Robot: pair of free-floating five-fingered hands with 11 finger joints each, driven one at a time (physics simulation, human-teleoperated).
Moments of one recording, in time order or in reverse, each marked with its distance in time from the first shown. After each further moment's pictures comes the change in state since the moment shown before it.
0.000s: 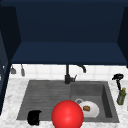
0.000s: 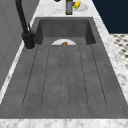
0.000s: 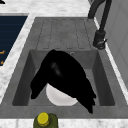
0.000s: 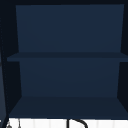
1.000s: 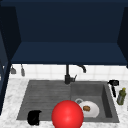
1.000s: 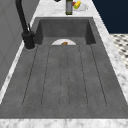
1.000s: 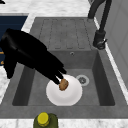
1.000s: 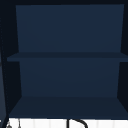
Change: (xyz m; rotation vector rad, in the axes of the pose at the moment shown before) left hand 0.000 0.000 0.000 0.000 0.000 0.000; right hand 0.060 0.063 0.082 -0.160 0.010 -0.001
